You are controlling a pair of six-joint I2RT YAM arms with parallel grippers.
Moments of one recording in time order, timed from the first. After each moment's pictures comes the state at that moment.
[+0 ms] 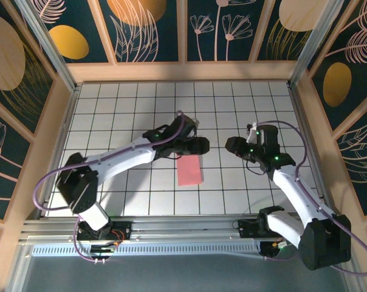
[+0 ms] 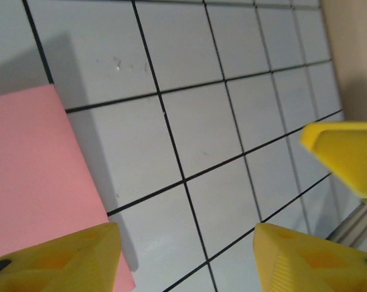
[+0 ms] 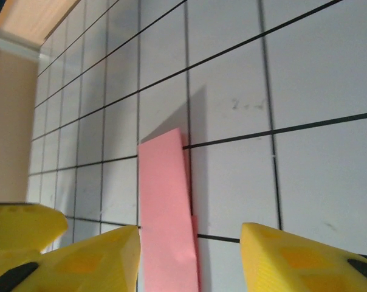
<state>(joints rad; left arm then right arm) -0.87 1.63 1.23 -0.36 0.15 -0.80 0.24 1.02 0.64 -0.32 -0.44 0.63</state>
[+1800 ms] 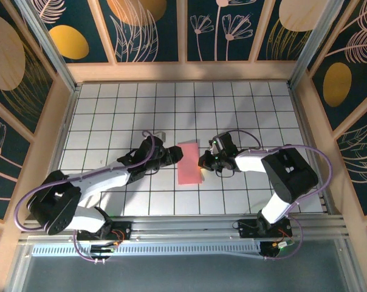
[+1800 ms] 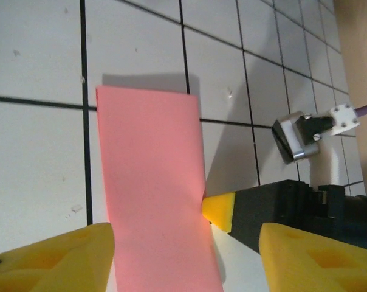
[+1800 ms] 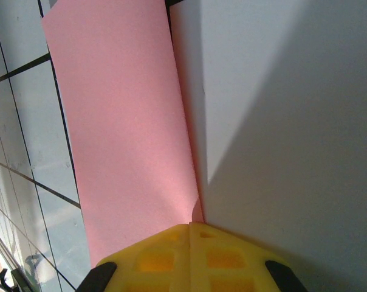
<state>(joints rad) -0.75 1.40 0.67 0.07 0.07 -0.93 0.55 1.66 0.65 0.07 -0.45 0.81</state>
